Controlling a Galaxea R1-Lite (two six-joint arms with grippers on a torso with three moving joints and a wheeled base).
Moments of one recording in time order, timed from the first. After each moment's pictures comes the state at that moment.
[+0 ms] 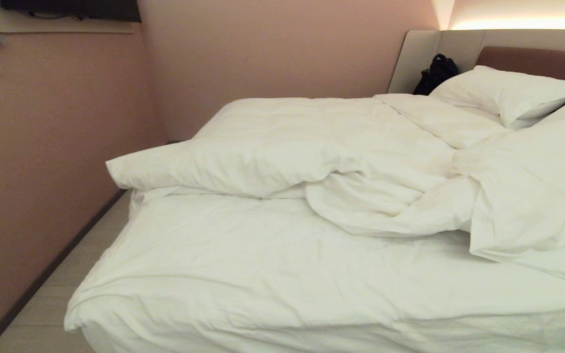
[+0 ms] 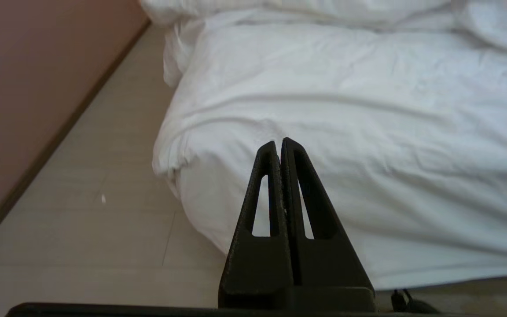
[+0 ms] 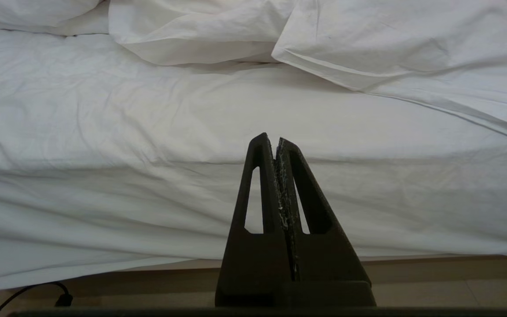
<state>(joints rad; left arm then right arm) 0.01 0.00 -0.07 0.10 0.00 -0.02 0.01 0.00 0.00 0.00 0.00 0.01</state>
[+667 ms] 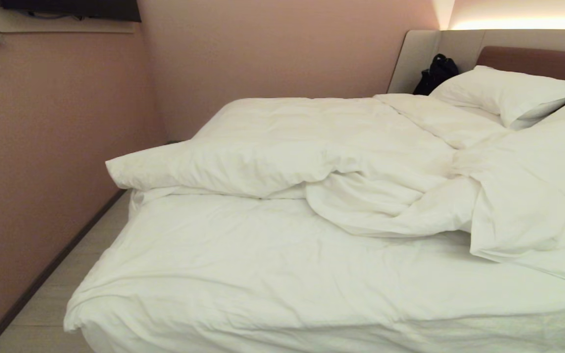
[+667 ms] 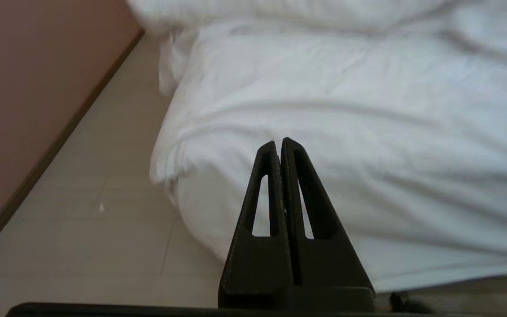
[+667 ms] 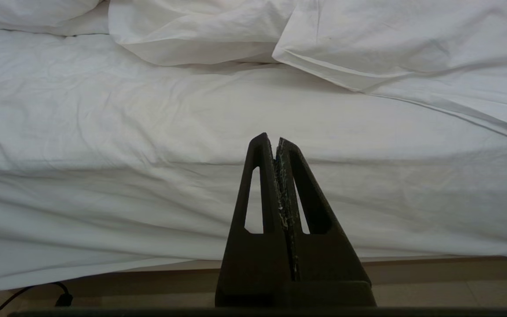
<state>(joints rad) 0.01 0.01 -0.10 0.11 -0.02 -0.01 0.01 0.00 0.00 0.00 0.00 0.01</state>
